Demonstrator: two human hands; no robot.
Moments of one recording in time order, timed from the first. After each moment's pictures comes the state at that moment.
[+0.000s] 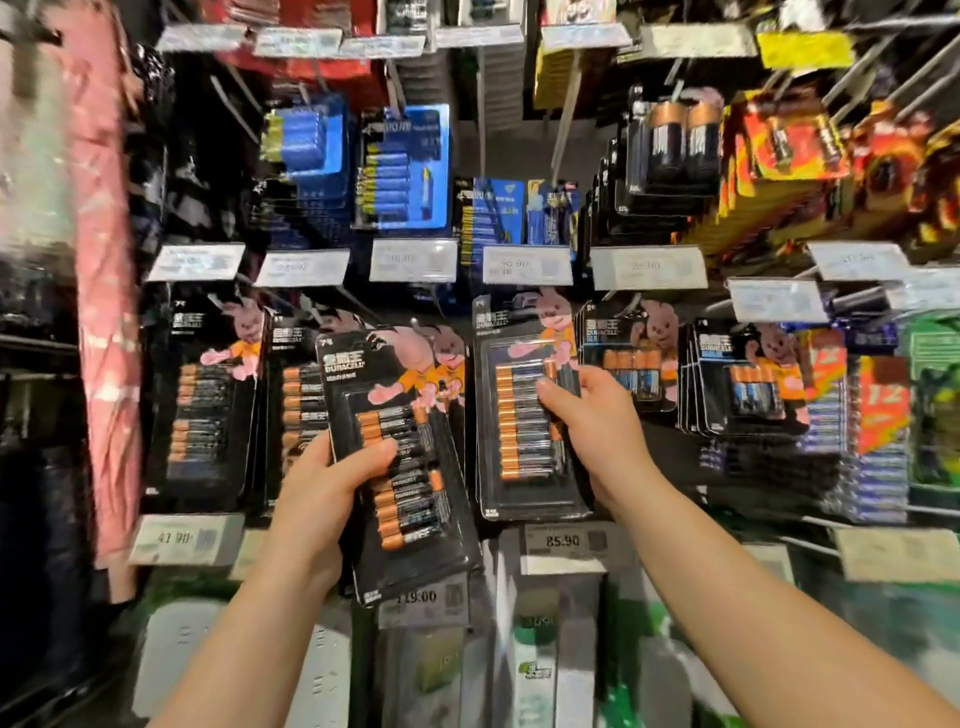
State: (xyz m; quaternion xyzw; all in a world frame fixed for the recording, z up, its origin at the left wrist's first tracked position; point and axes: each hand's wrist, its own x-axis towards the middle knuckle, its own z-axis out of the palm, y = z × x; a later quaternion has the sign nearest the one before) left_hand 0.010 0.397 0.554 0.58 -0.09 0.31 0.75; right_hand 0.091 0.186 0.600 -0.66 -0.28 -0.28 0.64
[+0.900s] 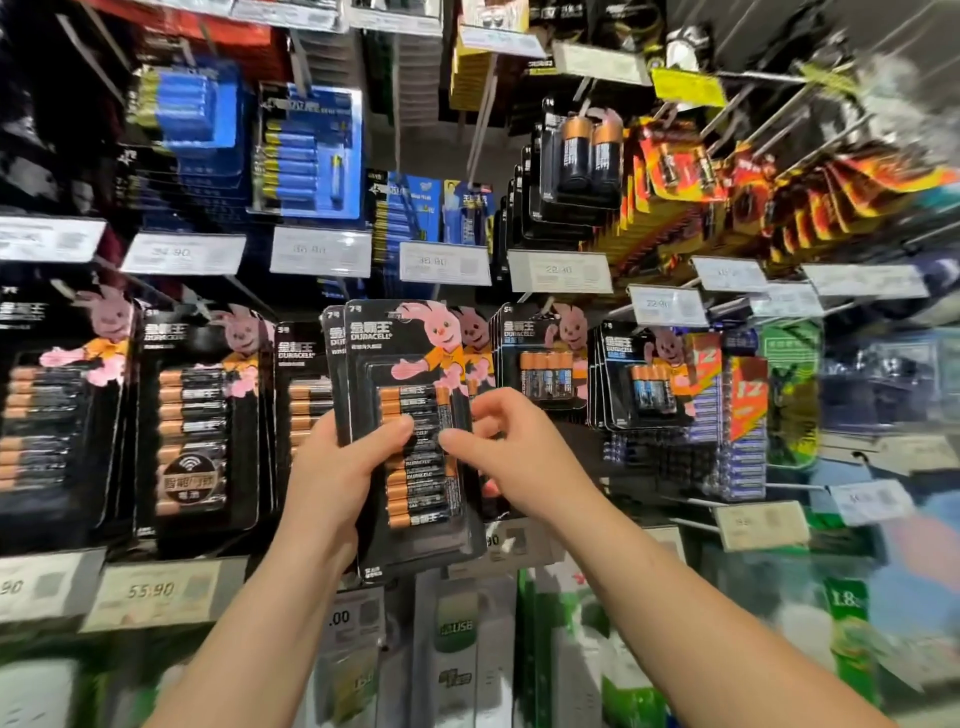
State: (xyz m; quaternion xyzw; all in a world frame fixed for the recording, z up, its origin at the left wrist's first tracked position) left_hand 0.047 0.339 0.568 0.57 -0.17 0.27 0.76; right_hand 0.050 0.176 0.588 -0.79 -0.25 -0.23 0.52
